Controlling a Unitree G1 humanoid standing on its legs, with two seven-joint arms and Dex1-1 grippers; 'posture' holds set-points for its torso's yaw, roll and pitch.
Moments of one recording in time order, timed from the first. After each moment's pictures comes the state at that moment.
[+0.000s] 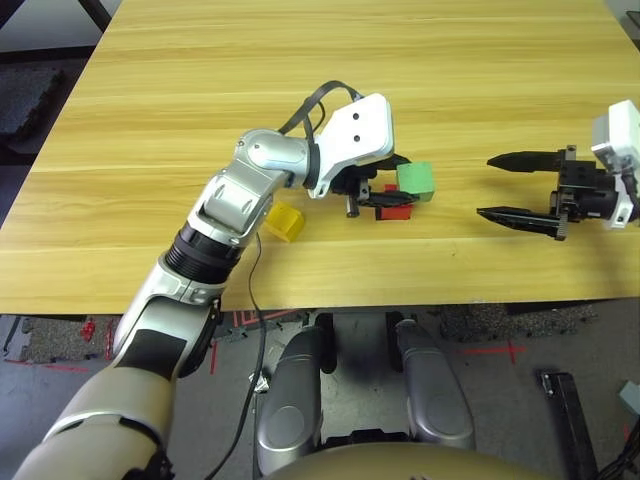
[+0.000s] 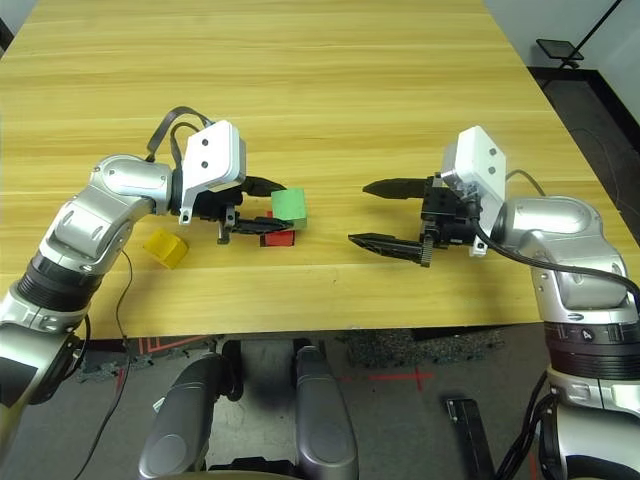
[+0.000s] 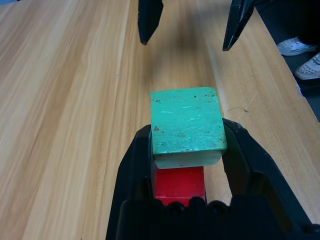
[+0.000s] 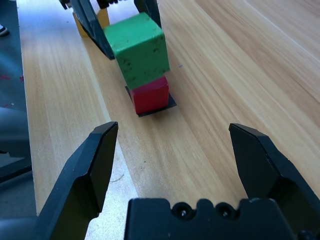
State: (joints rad) left arm -0.86 0.45 -0.34 -0.01 -0.20 0.42 -1.09; right arm -0.45 -0.89 -0.12 -0.04 0.49 0.39 1.27
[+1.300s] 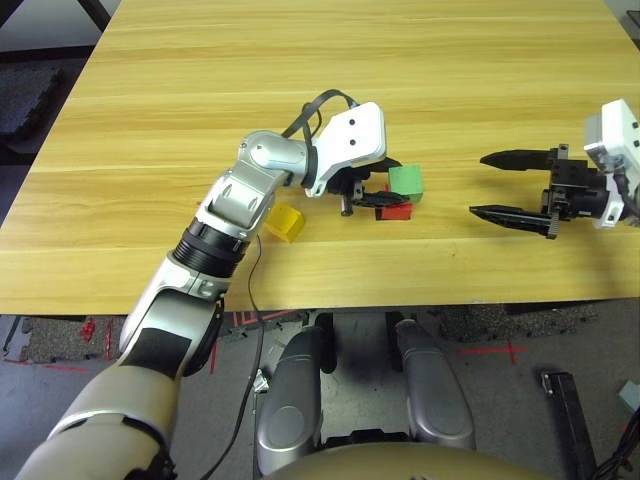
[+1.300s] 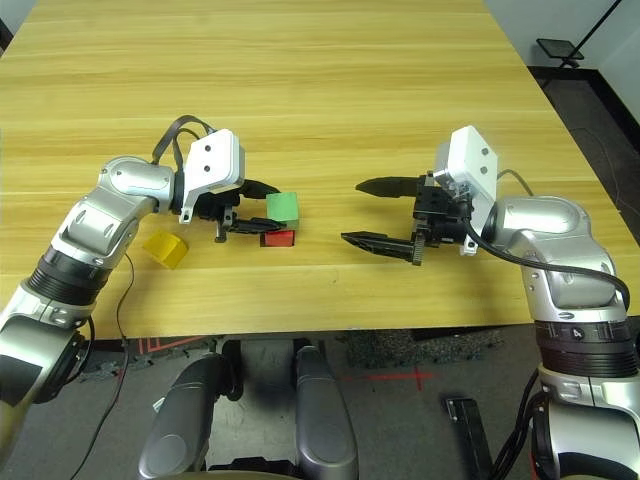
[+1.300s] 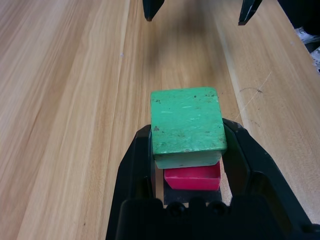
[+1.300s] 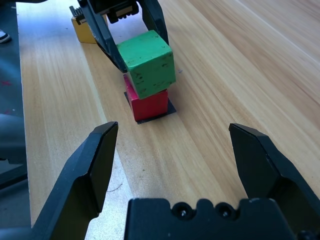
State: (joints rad) left arm -0.87 0.44 -0.33 0.10 -0.15 0.34 -1.12; right arm -0.46 -0.87 -0.11 -0.02 0.49 0.38 1.26
